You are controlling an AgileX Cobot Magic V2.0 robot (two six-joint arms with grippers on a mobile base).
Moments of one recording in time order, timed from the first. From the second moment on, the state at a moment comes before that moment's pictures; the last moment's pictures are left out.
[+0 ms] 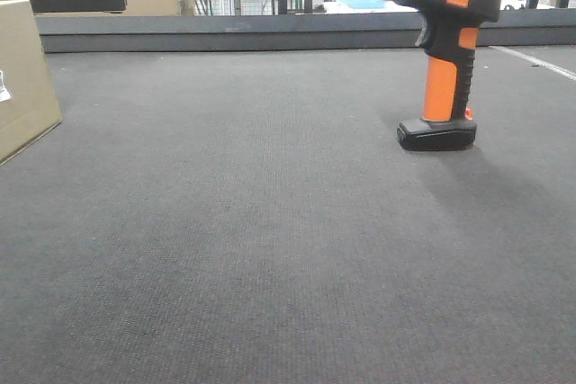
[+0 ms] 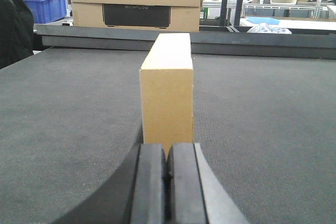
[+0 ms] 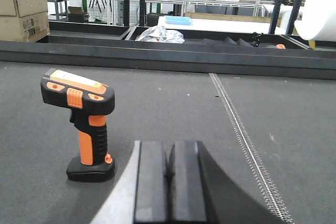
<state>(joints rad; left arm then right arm) 0.12 0.00 0.00 0.07 0.07 -0.05 0.05 0.20 -0.39 0.01 0.30 -0.02</state>
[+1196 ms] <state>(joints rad) 0.12 0.00 0.00 0.07 0.07 -0.06 -0.02 0.00 0.00 0.04 0.12 -0.05</state>
